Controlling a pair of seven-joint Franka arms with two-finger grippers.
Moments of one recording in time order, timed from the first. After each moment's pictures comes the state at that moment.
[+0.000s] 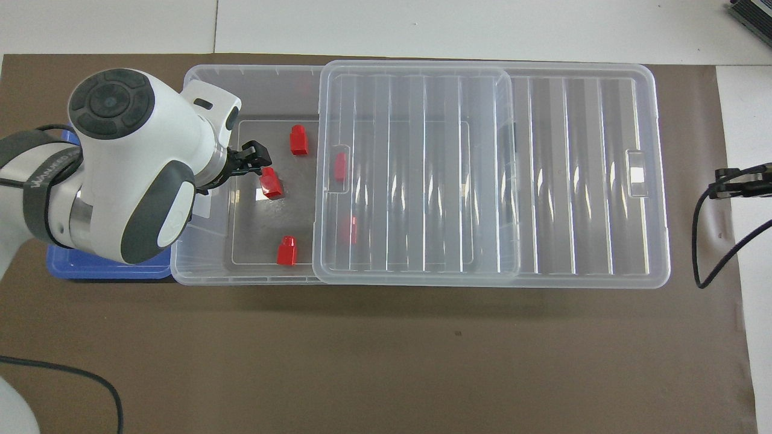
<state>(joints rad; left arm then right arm) -0.26 0.18 -0.09 -1.70 0.07 1.93 -0.69 -0.03 -0.03 -0.07 -1.66 -0.02 1.71 -0.08</state>
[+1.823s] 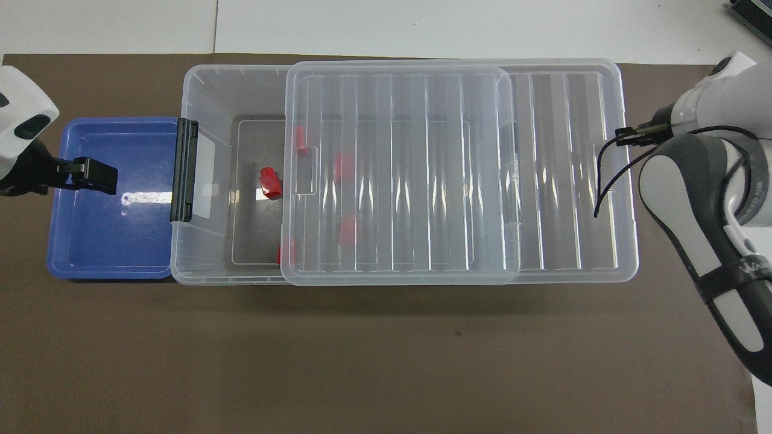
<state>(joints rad) -0.01 0.03 -0.06 -1.66 0.06 1.69 -0.02 0.02 0.27 -0.05 -1.68 0.00 2.13 -0.13</state>
